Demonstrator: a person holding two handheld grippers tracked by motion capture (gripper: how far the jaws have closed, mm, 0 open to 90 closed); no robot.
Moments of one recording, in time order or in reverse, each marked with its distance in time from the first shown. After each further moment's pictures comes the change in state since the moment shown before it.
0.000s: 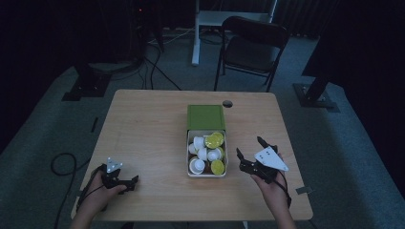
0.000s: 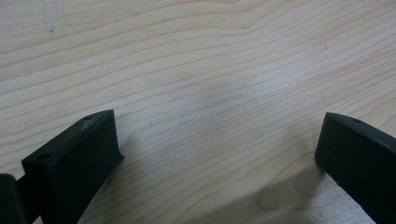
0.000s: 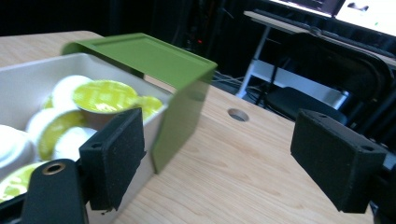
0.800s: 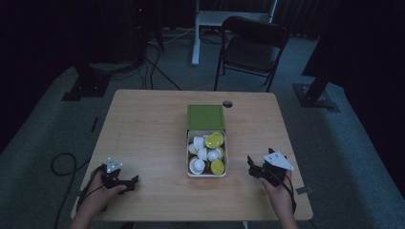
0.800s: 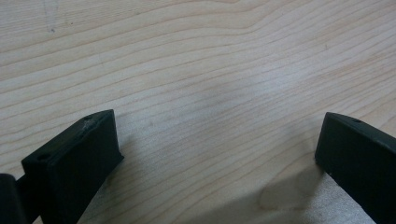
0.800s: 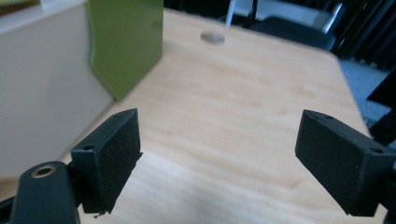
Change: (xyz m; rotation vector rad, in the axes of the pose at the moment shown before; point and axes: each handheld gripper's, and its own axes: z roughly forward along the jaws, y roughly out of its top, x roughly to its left) left arm -0.001 0.000 0.000 0.001 0.005 -0.006; right arm -0.024 -0.055 0.004 0.220 -0.079 0.151
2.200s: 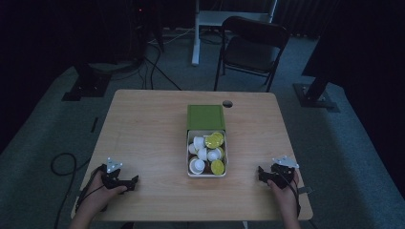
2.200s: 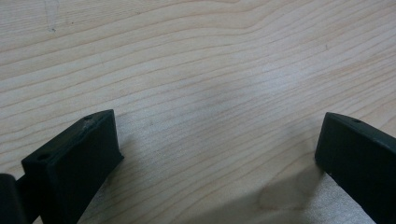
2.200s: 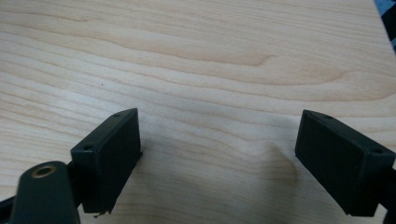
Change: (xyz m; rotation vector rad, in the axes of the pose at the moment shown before) left arm 0.000 0.000 0.000 0.000 0.000 -0.002; right arm -0.037 -0.050 0.020 0.309 -0.060 0.134
